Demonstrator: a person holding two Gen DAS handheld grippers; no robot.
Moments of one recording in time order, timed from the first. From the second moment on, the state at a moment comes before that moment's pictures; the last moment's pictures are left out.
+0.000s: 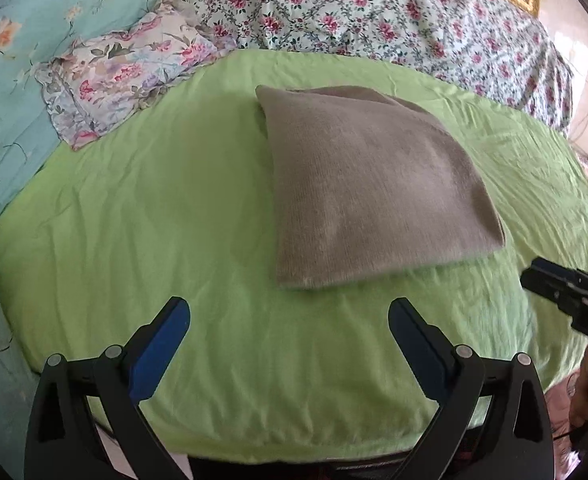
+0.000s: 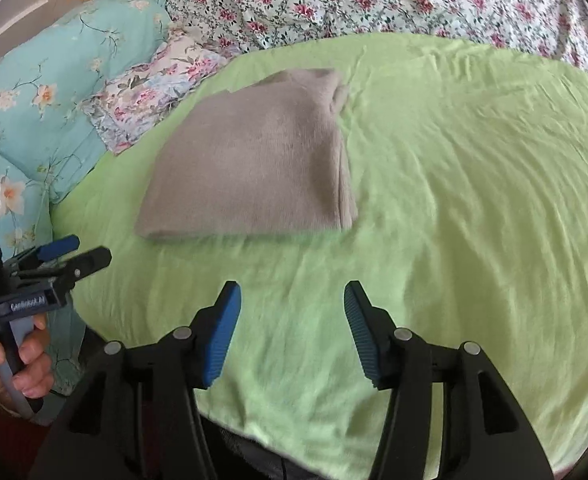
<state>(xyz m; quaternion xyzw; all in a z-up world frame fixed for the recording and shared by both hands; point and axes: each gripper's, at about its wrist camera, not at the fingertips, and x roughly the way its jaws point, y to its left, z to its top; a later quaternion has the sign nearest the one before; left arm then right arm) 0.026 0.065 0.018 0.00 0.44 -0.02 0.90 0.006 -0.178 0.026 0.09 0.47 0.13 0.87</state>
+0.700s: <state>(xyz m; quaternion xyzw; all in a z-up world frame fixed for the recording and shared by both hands) 0.105 0.058 -0.027 -0.02 0.49 -0.01 0.87 0.151 -0.191 -0.003 0.12 0.49 0.09 0.86</state>
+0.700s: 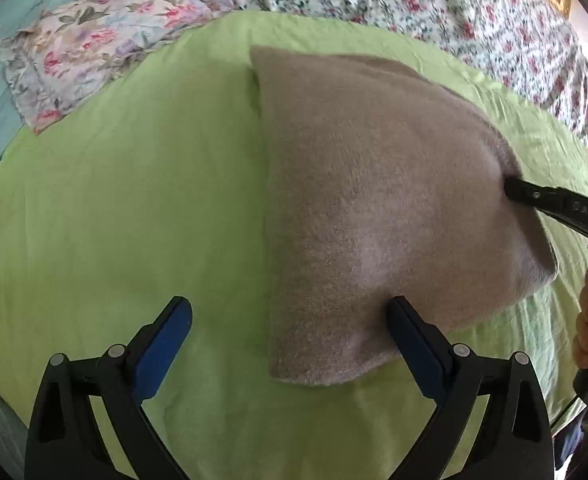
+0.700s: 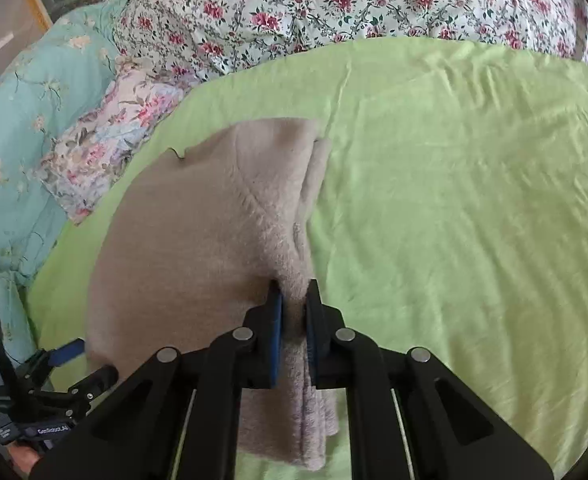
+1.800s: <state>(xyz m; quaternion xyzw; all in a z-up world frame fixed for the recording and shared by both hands) 0.013 0.061 0.028 0.07 0.46 -0.01 0.89 0.005 -0.157 0.039 0.06 0.49 0.15 0.86</state>
